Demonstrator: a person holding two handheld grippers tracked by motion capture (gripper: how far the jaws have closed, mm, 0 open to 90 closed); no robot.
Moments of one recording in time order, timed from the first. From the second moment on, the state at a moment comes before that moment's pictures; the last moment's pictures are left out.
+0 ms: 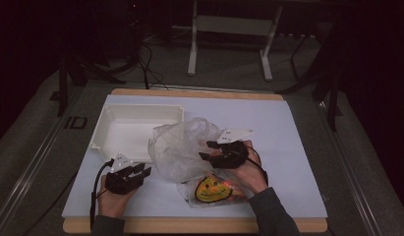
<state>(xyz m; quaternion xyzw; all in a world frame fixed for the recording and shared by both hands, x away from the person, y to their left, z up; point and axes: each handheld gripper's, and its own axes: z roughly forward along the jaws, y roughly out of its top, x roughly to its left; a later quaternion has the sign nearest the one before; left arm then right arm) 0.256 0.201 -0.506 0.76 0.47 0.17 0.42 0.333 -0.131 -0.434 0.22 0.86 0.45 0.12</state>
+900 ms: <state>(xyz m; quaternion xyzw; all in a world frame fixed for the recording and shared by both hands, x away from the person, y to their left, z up) 0.253 0.201 -0.502 0.75 0.47 0.18 0.42 0.330 -0.138 -0.433 0.21 0.88 0.39 0.15</state>
